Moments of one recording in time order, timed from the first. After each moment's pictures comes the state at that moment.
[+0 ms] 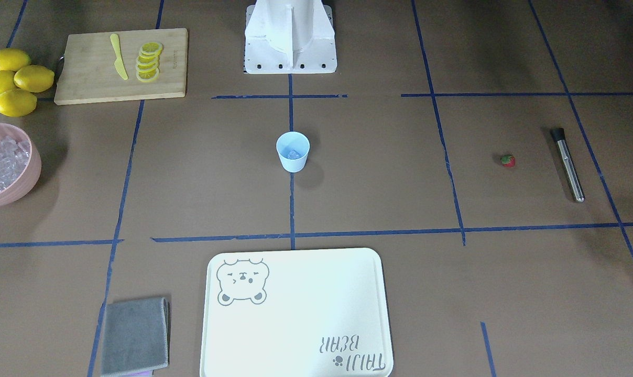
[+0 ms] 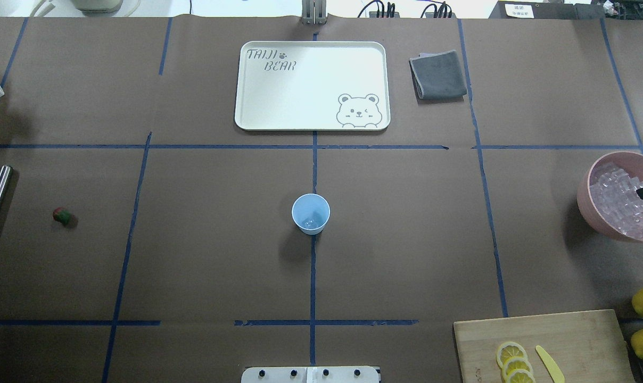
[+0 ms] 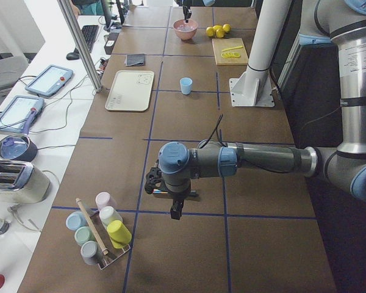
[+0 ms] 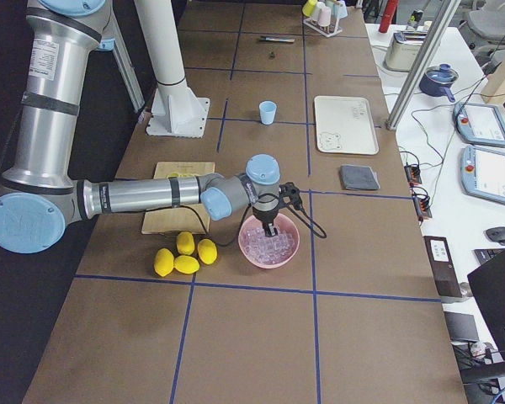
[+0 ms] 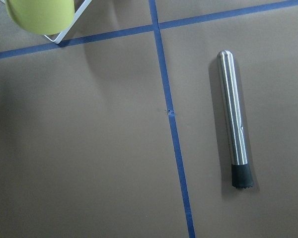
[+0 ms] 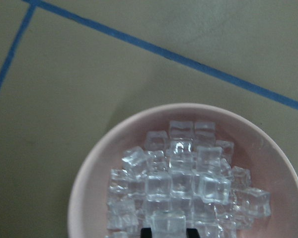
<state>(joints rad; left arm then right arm) -1.60 -1.39 -1.81 -1.43 -2.36 0.26 1.19 -1.76 1.91 -1.27 2.26 0.21</state>
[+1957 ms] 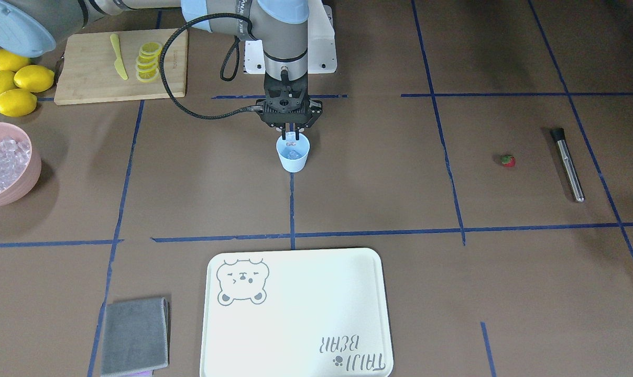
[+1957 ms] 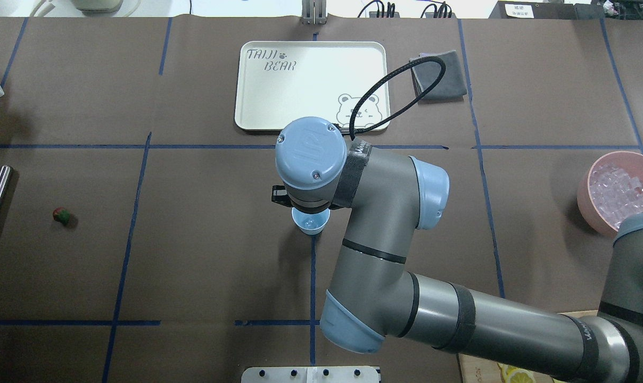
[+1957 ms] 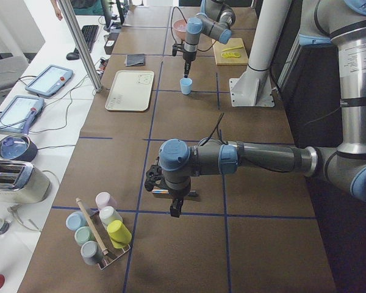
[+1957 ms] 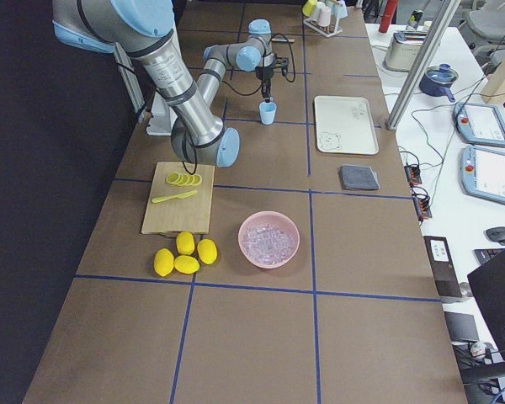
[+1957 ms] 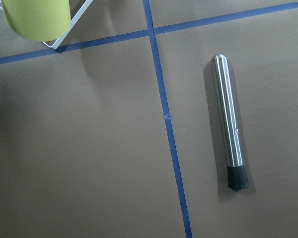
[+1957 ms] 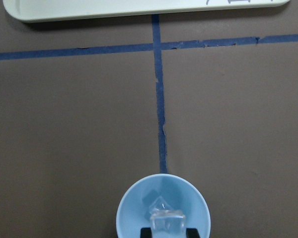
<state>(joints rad) -1.60 -1.39 -1.83 -1.42 -2.36 0.26 0.43 -0.73 1.68 -1.75 1.73 1.33</state>
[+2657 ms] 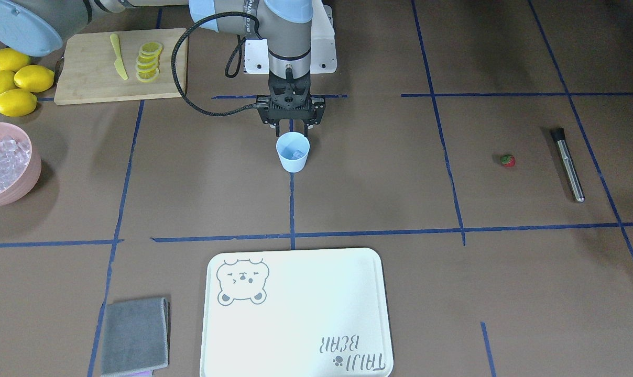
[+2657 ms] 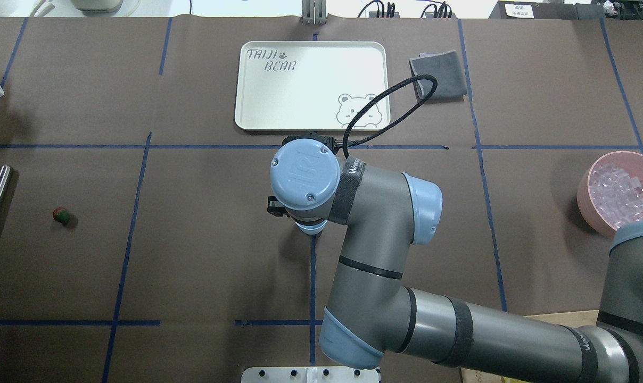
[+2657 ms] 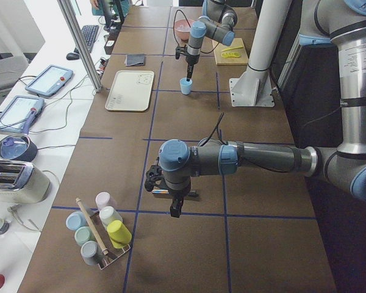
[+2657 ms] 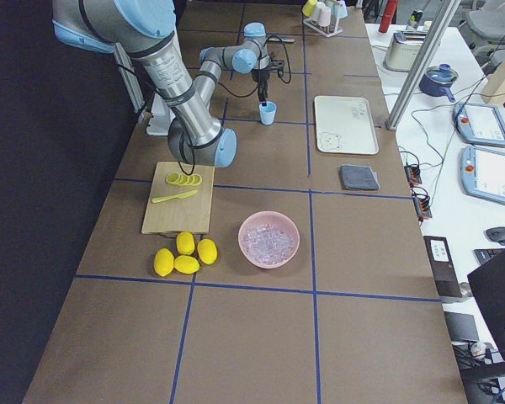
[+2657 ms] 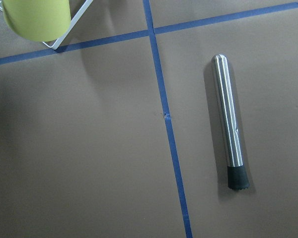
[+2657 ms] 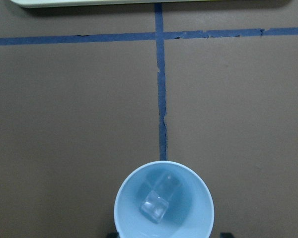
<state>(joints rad) -1.60 -1.39 -1.83 -1.42 -2.36 0.26 0.40 -0.74 1.69 -1.75 1.69 1.33</state>
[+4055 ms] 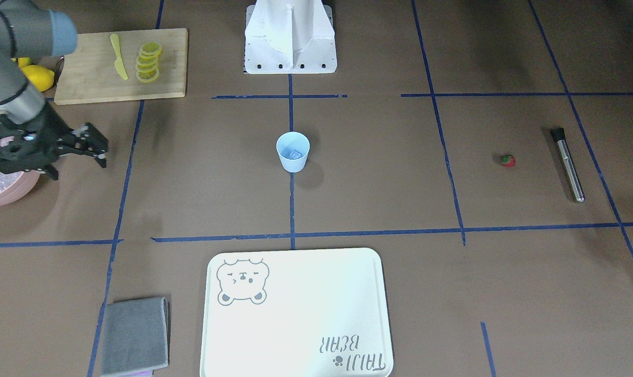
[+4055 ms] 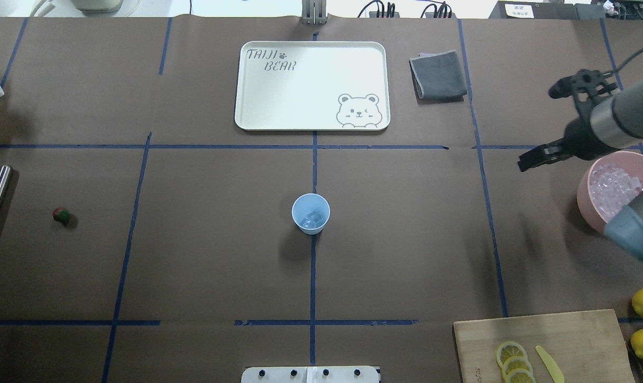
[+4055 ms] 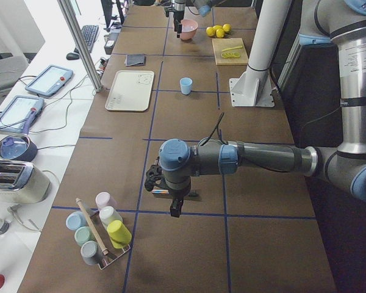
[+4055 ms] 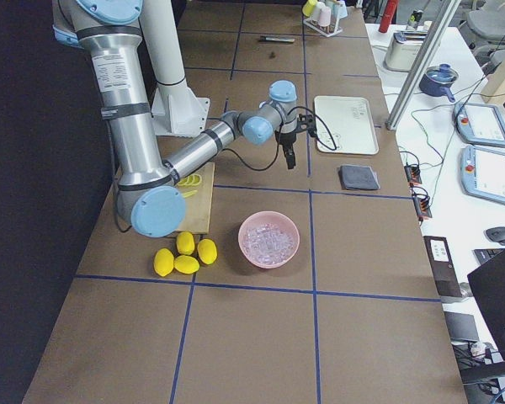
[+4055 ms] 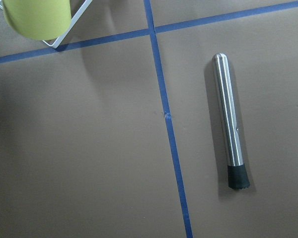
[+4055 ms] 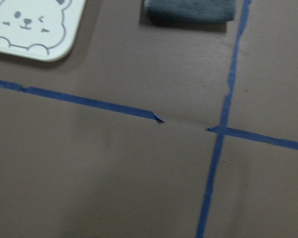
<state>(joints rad) -1.60 -1.39 -1.83 -1.42 -2.36 0.26 1.00 -1.54 1.91 -1.30 2.15 0.54</state>
